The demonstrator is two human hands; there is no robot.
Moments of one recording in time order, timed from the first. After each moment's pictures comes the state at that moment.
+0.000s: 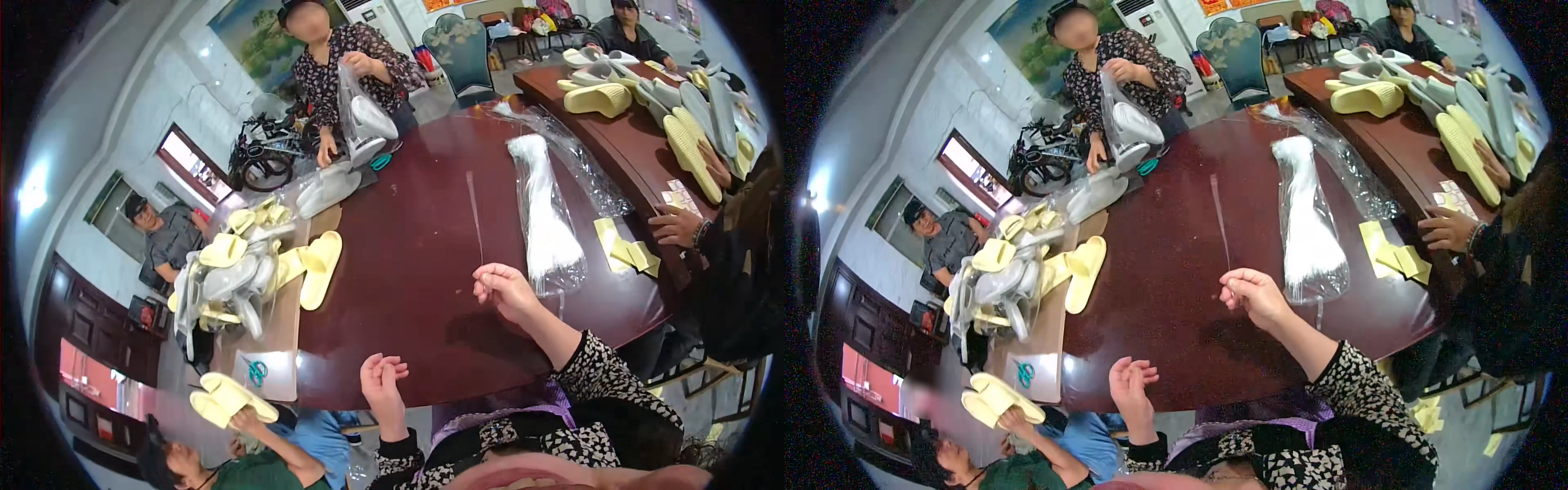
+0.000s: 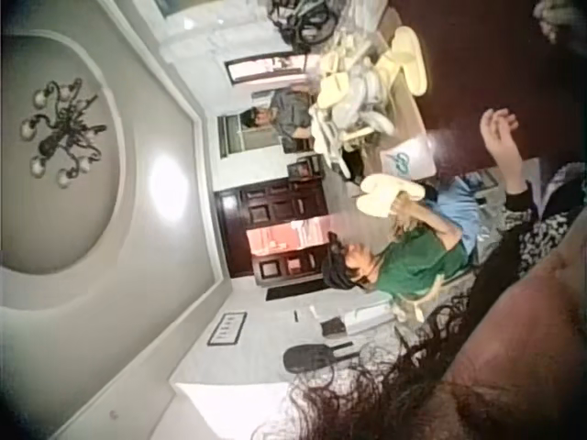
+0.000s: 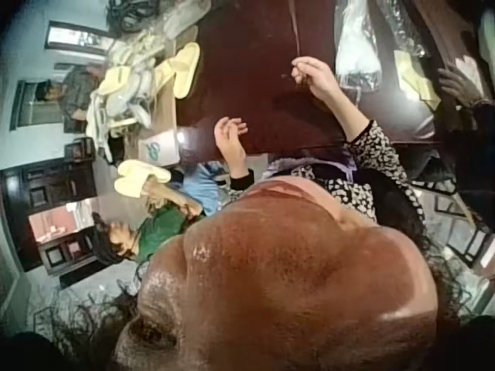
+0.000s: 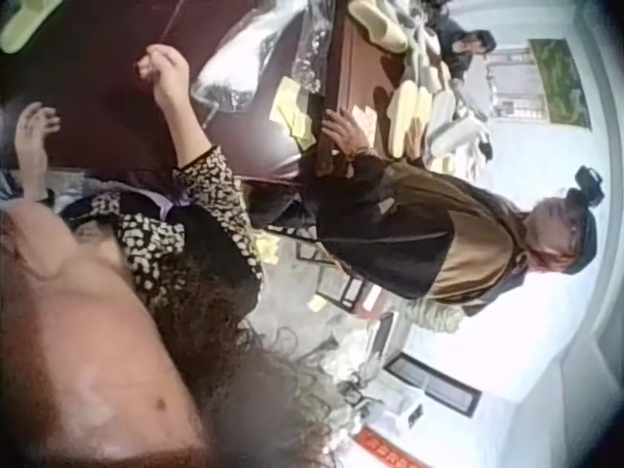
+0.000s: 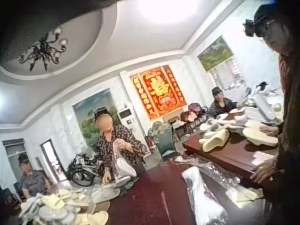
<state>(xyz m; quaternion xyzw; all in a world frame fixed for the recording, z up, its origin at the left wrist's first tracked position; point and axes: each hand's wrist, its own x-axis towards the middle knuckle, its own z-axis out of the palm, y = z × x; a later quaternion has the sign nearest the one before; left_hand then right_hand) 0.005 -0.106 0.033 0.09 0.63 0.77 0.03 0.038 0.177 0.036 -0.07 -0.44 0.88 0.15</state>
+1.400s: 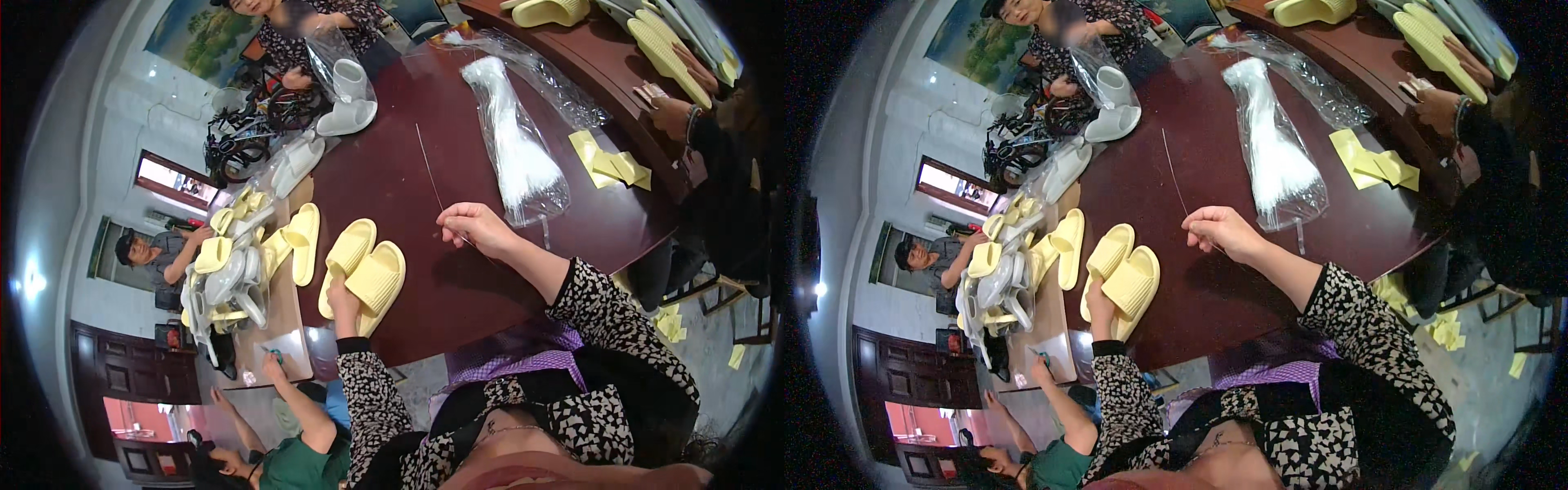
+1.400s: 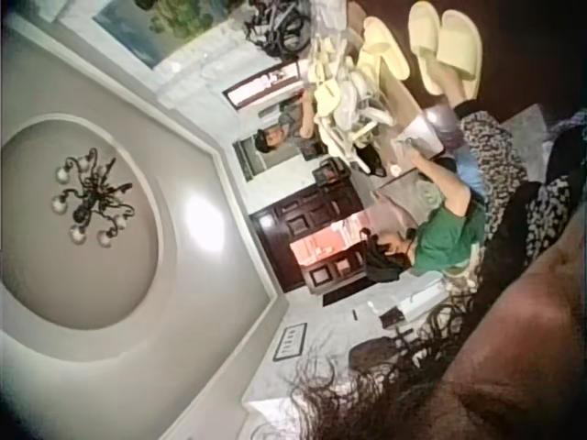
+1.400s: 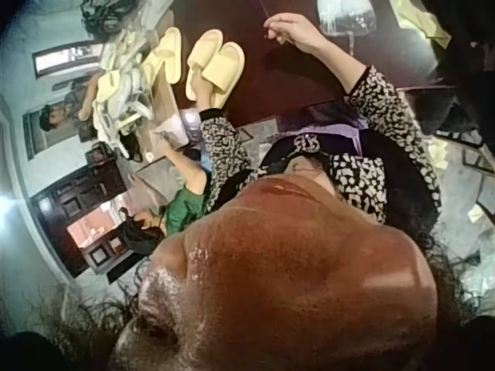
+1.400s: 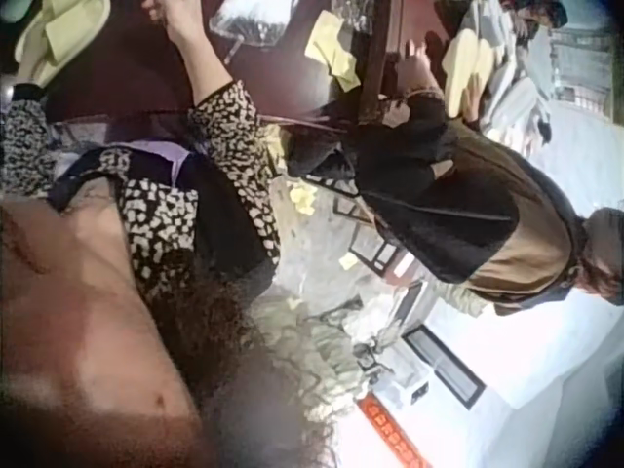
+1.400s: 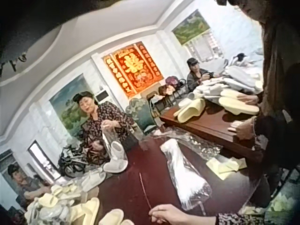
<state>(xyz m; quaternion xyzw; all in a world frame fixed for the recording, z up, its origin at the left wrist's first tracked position) -0.195 -0.084 -0.031 0.28 0.92 0.28 -0.05 0.026 0.211 0.021 -0.08 -0.49 0.86 0.13</state>
